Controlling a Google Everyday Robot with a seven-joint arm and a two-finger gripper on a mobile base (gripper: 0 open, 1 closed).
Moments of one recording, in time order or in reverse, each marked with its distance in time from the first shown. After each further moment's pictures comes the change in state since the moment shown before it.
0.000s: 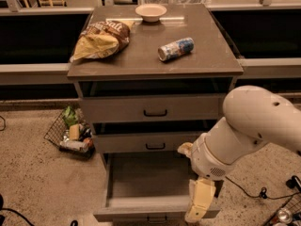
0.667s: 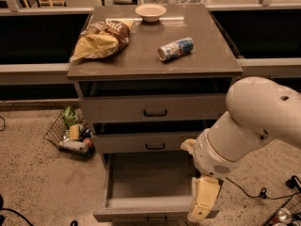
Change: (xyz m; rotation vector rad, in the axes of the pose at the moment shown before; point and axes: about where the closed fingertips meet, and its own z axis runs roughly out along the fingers) arm -0.005 0.005 -0.019 0.021 0.031 0.007
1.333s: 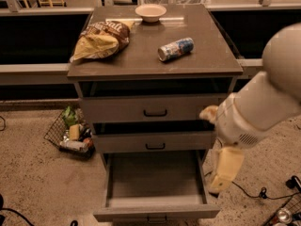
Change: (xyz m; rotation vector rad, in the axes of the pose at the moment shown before) arm -0.001 -0.033 -0.096 0.162 0.037 -0.011
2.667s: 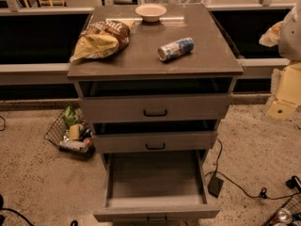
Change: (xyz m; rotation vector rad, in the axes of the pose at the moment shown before) arm 0.022 -0.063 -0.169 0.254 0.183 0.107
